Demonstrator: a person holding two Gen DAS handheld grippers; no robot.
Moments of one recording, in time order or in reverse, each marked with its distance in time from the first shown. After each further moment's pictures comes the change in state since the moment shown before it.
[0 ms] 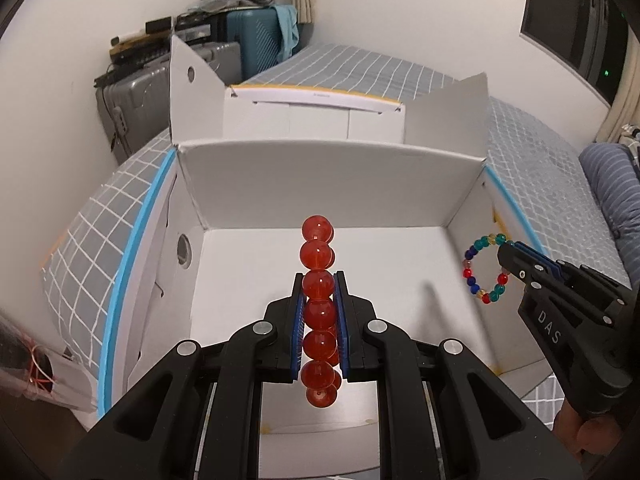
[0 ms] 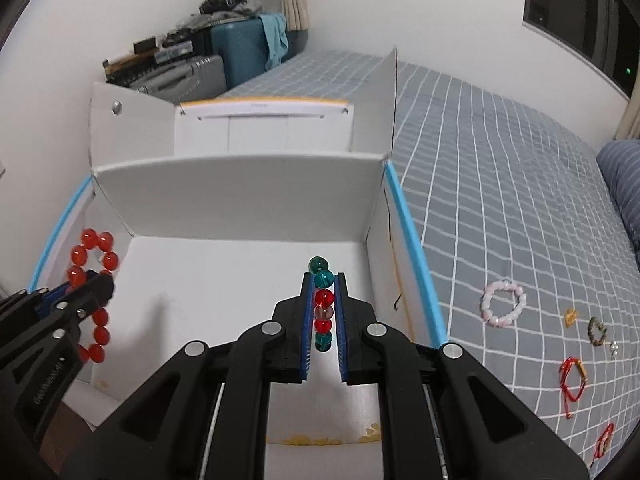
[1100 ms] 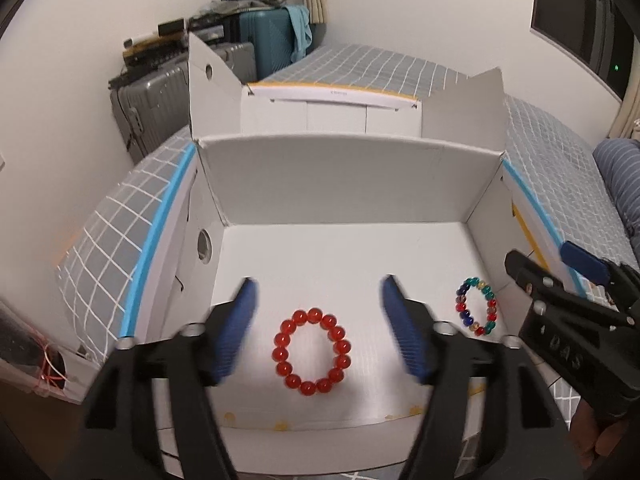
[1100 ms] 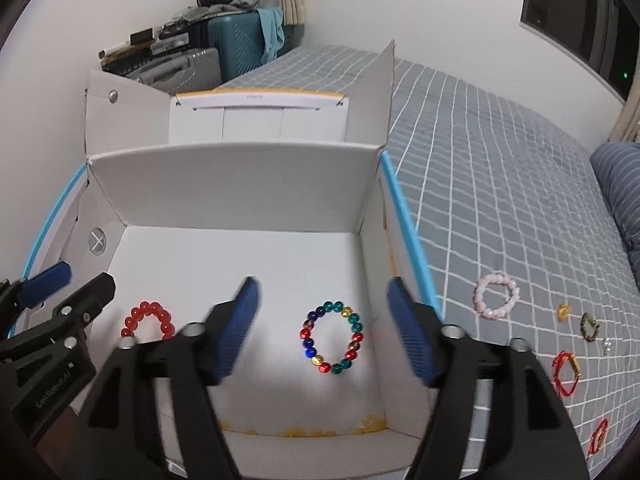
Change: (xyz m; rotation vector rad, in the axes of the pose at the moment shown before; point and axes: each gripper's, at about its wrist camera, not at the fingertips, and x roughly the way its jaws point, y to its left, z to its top) left arm -0.006 0.002 -0.004 0.000 -0.021 0.063; right arm -0.015 0.003 -0.002 -0.044 -0.036 -0.043
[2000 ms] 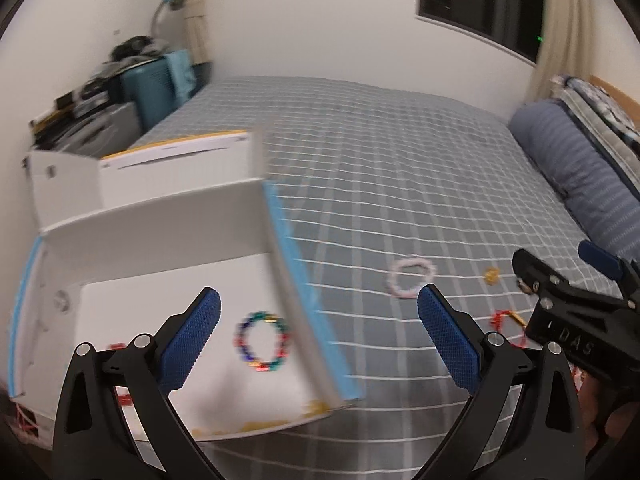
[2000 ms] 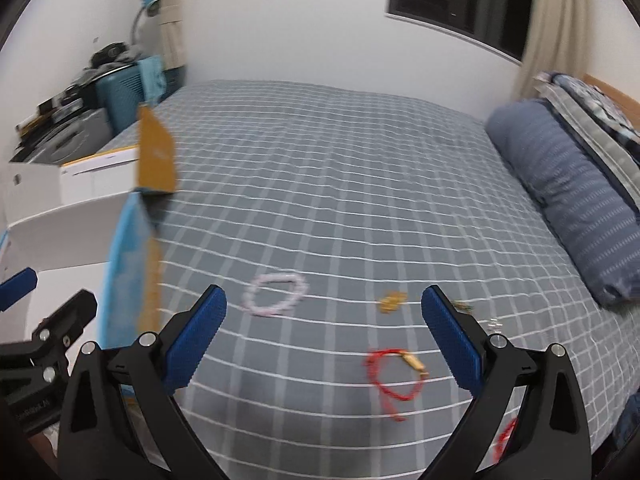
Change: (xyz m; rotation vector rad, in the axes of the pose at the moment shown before) left arm -0.027 -0.216 0.001 0.204 -0.075 -0.221; right arm -0.053 -0.239 -0.043 0.242 -0.052 -0.253
